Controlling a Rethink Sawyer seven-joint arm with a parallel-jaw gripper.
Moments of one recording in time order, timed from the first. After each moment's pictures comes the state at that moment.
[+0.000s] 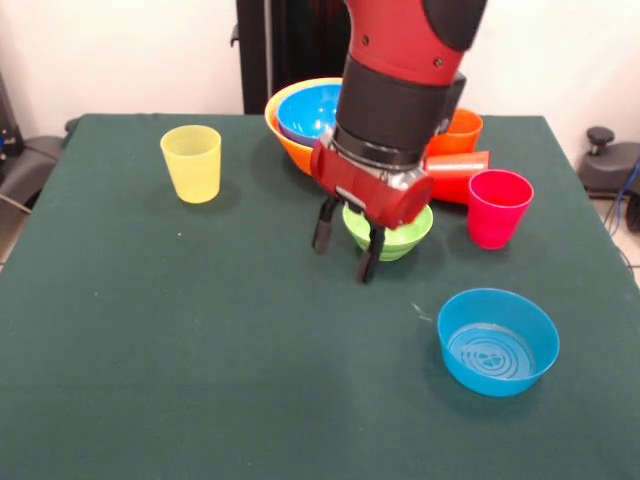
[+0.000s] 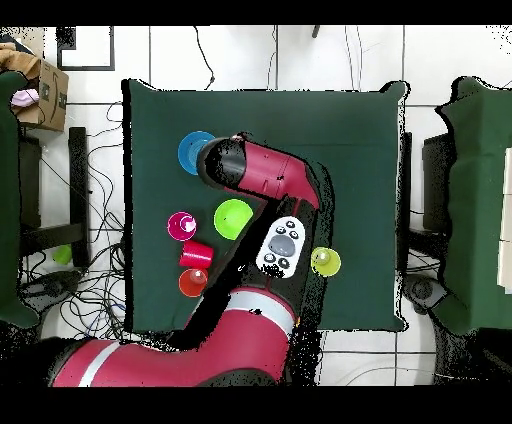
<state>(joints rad) 0.04 -0.37 -0.36 1.33 0.29 0.47 2.25</state>
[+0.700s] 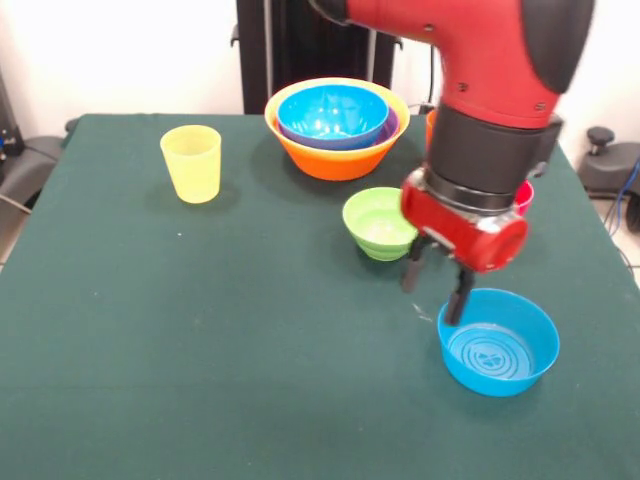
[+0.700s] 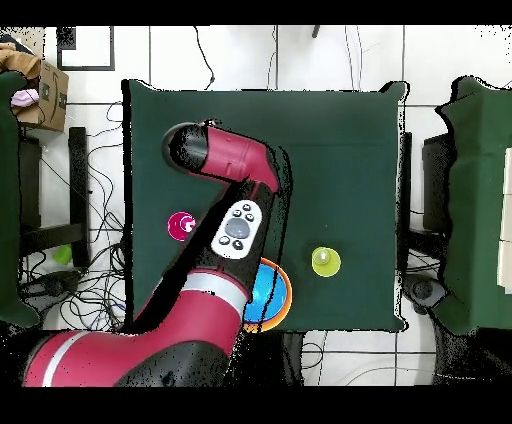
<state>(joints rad) 0.16 -0.26 -0.40 1.20 0.44 0.54 2.45</state>
